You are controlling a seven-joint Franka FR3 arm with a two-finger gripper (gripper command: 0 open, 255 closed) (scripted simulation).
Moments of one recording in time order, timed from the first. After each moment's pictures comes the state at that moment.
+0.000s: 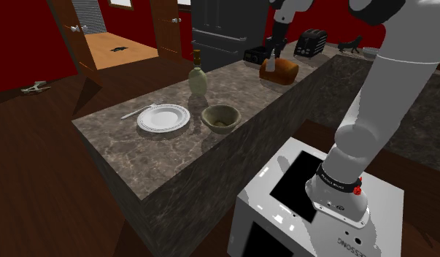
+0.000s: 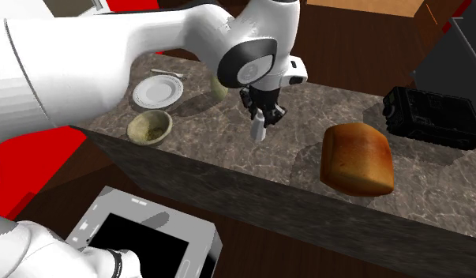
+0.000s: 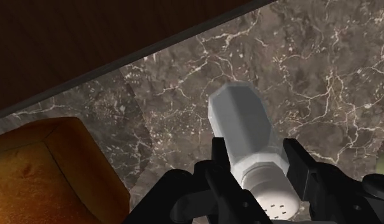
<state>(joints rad) -0.18 0.08 -0.45 -1.76 0.10 1.90 -0.29</state>
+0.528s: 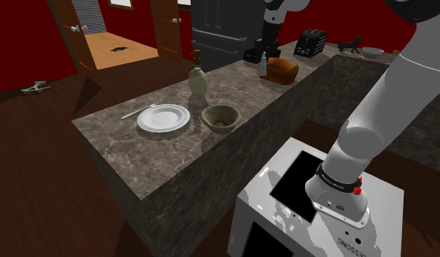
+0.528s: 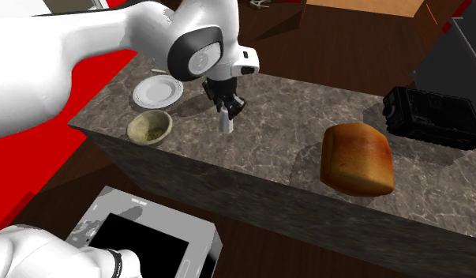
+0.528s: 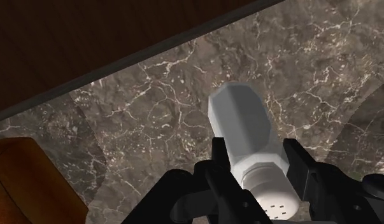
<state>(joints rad) -0.08 -0.12 -0.35 -1.97 0.01 1.94 -0.07</state>
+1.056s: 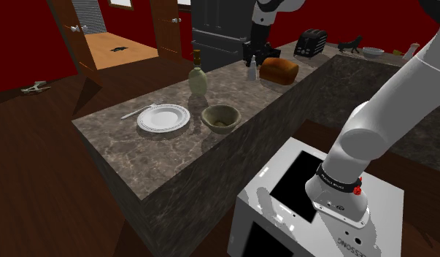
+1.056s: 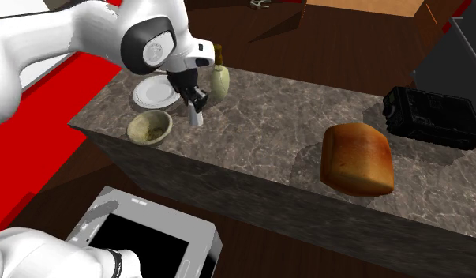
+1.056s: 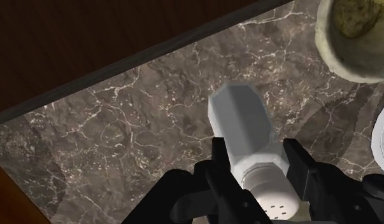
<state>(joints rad) -0.01 -0.26 -0.22 -2.11 -0.03 1.95 0.14</state>
